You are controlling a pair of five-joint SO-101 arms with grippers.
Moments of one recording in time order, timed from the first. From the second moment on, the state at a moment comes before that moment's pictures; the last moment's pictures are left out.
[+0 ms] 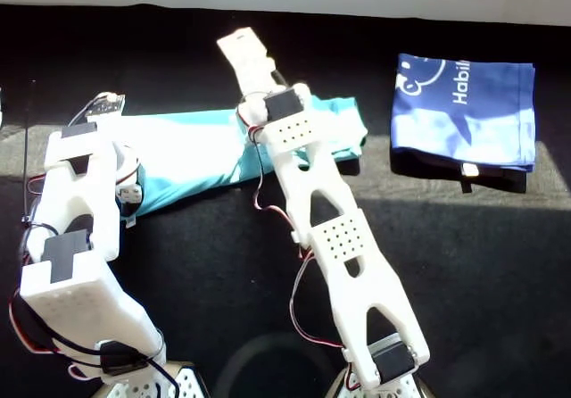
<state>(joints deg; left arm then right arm) -21.8 20.8 13.4 62.4 -6.5 -29.3 73.5 -92.8 86.7 6.4</state>
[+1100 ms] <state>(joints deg) -21.8 20.8 13.2 62.4 -6.5 -8.1 70.1 -94.0 100.4 14.0</state>
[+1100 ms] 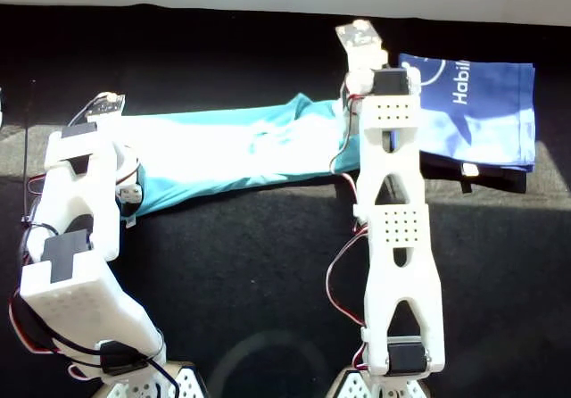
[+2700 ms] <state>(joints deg) -21.8 19.0 14.9 61.1 -6.5 -19.8 71.4 -91.0 87.2 14.0</state>
